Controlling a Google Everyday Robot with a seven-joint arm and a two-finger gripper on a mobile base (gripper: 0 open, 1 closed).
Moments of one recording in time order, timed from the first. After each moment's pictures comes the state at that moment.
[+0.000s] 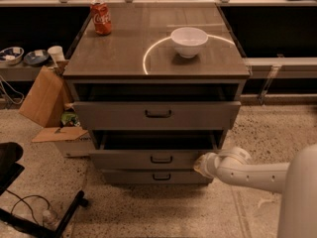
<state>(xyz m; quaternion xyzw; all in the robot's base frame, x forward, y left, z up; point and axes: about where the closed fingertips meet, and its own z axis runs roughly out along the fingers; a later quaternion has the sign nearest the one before) 0.618 -0.196 0.379 -0.54 0.78 -0.04 0.30</state>
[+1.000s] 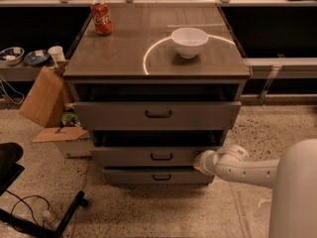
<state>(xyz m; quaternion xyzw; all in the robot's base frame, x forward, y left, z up) 0.635 -0.195 0.374 -0.55 0.78 -0.04 0.30</state>
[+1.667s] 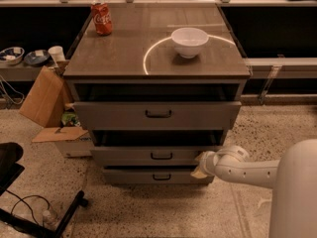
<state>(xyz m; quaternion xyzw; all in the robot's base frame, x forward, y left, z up) 0.635 -0.195 0.374 -0.55 0.78 -0.04 0.30</state>
